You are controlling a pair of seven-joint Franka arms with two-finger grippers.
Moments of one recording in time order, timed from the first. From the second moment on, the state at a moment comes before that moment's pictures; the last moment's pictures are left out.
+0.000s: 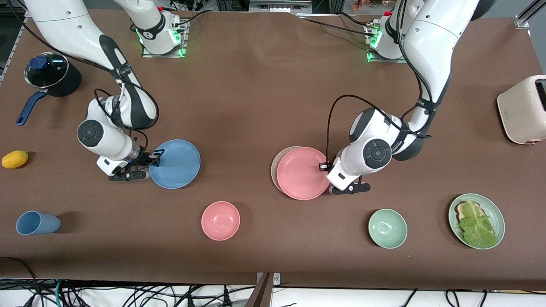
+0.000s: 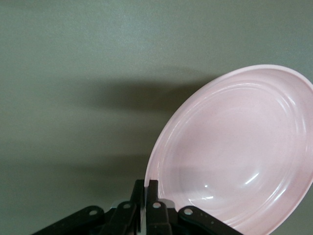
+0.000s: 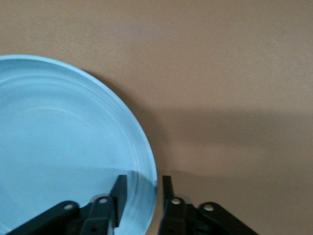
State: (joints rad) left arm -0.20 0.71 -0.26 -1.52 -0.04 2.10 -0.52; right arm 0.05 0.50 0.04 -2.01 -0.02 2.49 -0.01
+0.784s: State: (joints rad) left arm -0.17 0.70 -0.25 -1.50 -0.04 2.09 -0.52; right arm 0.05 0.48 0.04 -1.93 -0.01 2.38 -0.02
